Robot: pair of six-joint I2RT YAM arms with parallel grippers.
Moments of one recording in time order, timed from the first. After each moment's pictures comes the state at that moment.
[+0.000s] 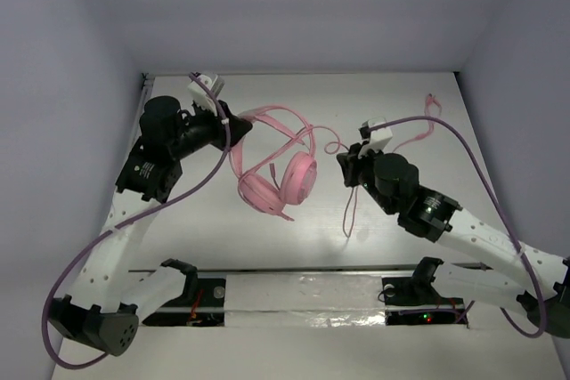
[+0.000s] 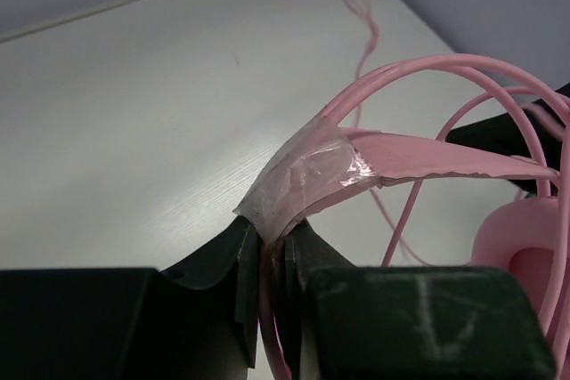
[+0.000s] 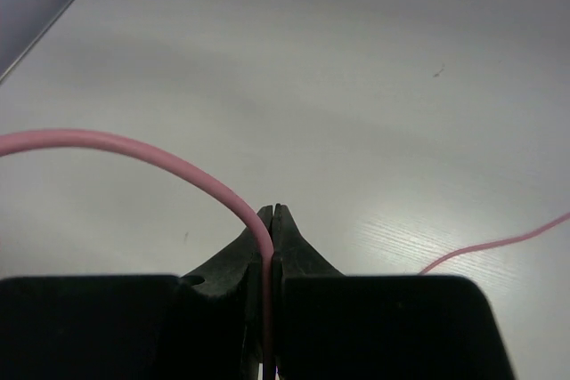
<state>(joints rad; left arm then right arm) -0.34 1.00 1.17 -0.41 0.42 -0.17 0.91 0.95 0.88 -0.16 0.47 0.24</state>
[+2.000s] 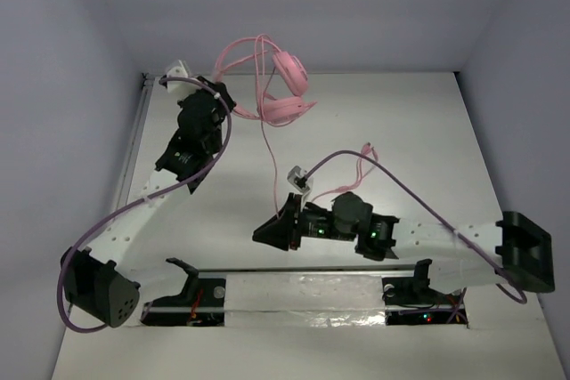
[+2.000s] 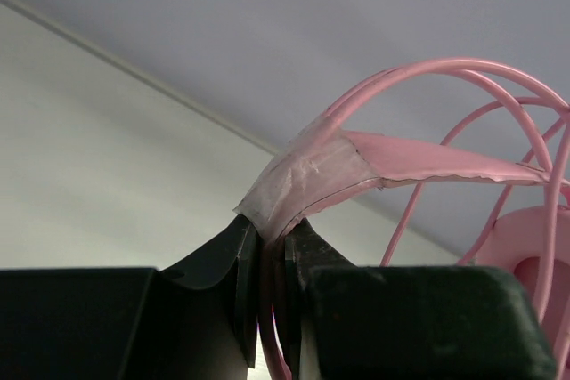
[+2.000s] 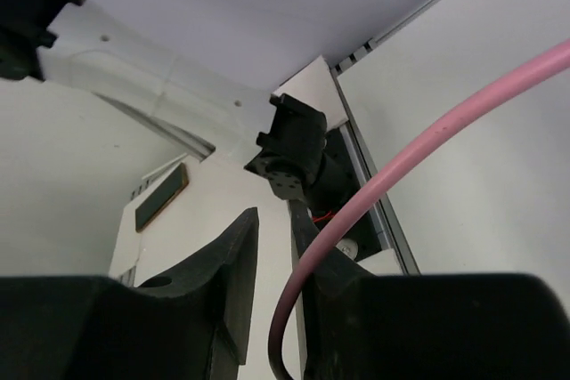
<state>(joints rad) -0.45 1.16 1.07 0.05 -0.54 -0.68 1.26 1.29 0.68 0.63 -0.18 0.67</state>
